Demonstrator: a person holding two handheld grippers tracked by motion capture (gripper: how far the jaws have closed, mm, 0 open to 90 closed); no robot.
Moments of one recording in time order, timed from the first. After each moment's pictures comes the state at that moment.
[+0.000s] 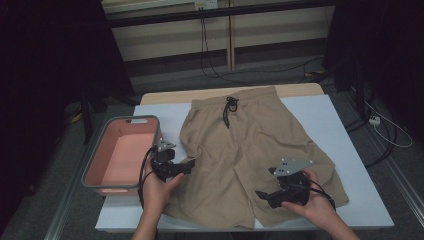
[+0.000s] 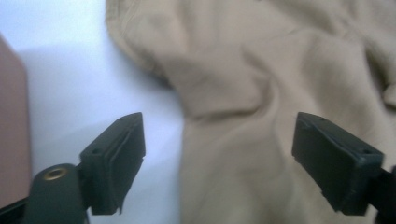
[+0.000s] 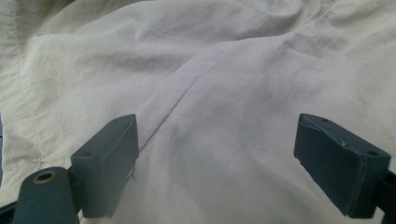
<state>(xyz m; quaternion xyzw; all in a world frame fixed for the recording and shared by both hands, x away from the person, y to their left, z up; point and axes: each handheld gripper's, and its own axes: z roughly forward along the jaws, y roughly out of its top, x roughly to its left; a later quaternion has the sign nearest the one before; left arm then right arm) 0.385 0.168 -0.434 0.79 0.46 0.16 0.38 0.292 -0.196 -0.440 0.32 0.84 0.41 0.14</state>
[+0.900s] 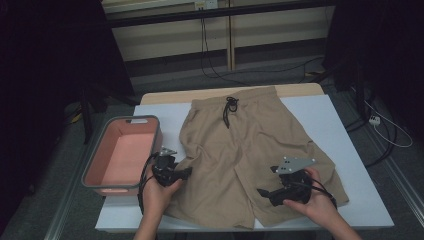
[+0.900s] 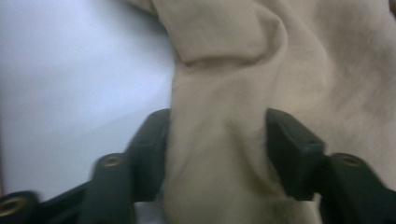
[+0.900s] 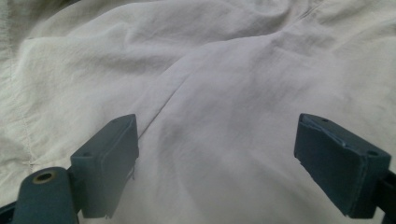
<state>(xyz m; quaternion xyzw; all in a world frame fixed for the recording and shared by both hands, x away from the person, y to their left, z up) 0.381 0.171 -0.449 0.81 0.47 0.11 0.33 0.295 -0.202 -0.440 0.33 0.84 0.41 0.15</state>
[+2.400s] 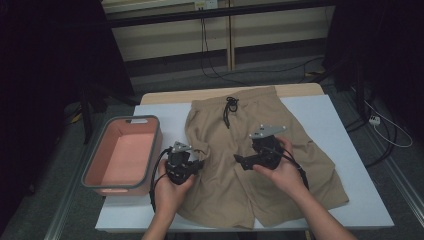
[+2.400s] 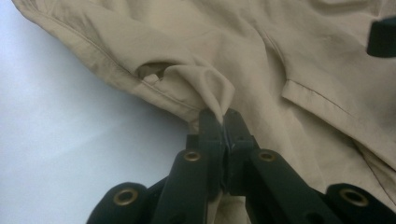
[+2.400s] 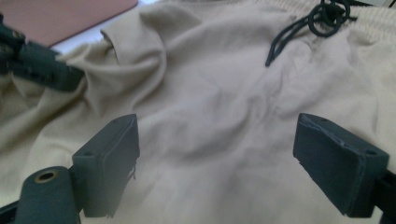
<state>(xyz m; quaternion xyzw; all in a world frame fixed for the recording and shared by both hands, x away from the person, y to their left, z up) 0.364 0.125 -0.411 0.80 0.43 0.10 0.39 0.368 -0.143 -0.398 0.40 0.80 0.41 0.19</state>
